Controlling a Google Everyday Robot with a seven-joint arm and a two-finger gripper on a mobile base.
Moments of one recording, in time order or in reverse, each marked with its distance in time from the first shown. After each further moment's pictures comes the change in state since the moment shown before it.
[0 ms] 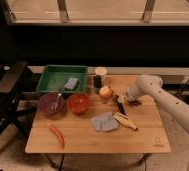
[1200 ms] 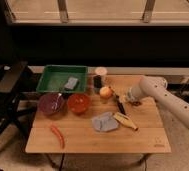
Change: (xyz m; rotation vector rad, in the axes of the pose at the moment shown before) arm -0.003 0.016 -0.021 0.007 -0.060 0.043
